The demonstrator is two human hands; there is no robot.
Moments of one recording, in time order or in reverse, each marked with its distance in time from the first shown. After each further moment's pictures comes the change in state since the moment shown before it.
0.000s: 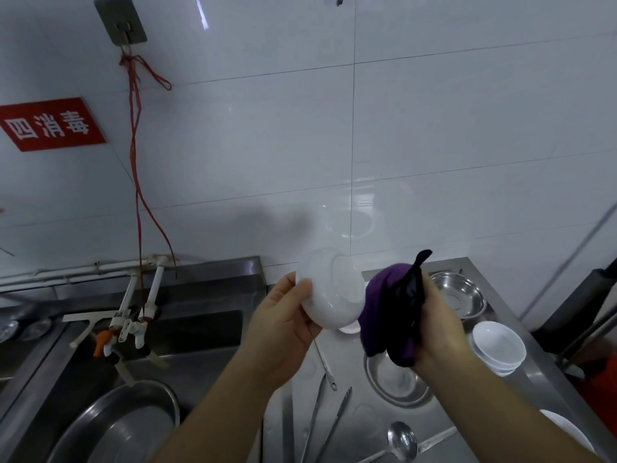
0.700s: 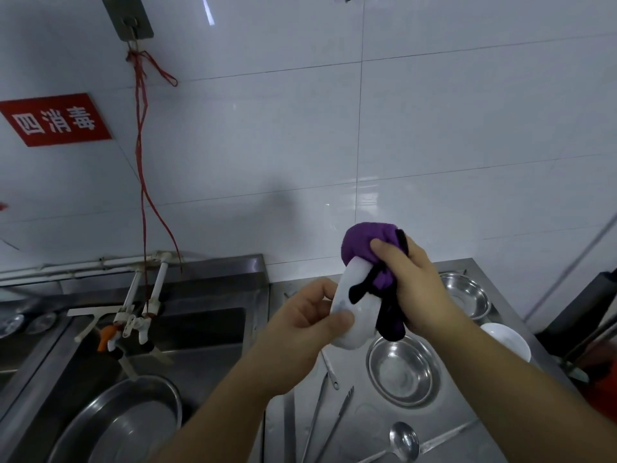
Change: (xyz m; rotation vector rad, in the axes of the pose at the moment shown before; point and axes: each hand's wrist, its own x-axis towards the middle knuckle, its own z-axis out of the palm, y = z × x) left_hand -0.023 0.011 0.011 0.528 -0.400 0.124; right_hand 0.007 -0.023 0.048 -0.575 -0.395 -0.435
